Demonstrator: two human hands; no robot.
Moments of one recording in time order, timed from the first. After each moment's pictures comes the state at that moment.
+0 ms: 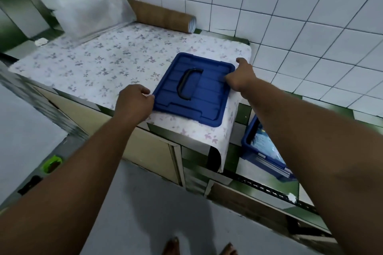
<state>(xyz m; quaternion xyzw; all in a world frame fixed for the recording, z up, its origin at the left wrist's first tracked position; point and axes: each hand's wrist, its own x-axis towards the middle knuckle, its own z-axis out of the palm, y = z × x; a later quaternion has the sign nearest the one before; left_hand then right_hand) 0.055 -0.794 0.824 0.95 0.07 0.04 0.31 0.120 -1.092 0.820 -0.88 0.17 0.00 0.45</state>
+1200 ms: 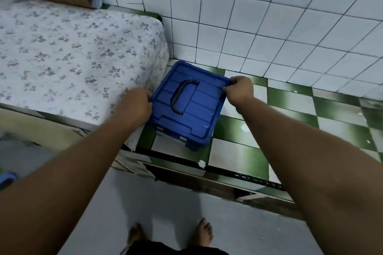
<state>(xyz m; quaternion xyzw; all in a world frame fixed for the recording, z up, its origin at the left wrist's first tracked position) -0.016 -1.059 0.767 0.97 -0.06 -0.08 0.23 -0.037 -1.348 0.754 -0.83 0.29 -0.07 0.46</state>
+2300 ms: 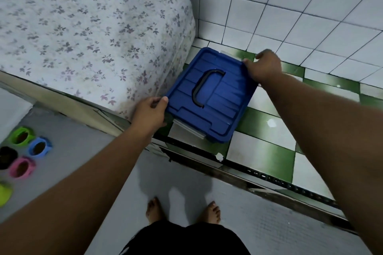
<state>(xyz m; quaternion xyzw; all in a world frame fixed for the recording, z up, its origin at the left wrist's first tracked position) -0.053 -1.041 0.721 0.78 0.22 -0.17 0.57 0.027 -1.363 0.739 -0.92 0.26 -0.03 0.30</state>
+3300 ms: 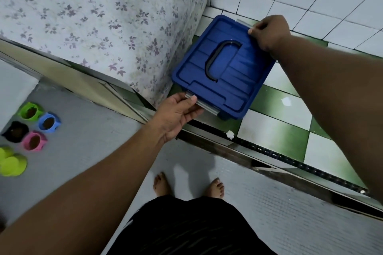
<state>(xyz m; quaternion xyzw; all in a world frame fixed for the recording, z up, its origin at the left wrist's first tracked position) -0.100 -1.055 0.690 0.49 0.19 -0.29 0.80 0.045 -1.337 0.737 -0.91 0.19 0.00 0.37</state>
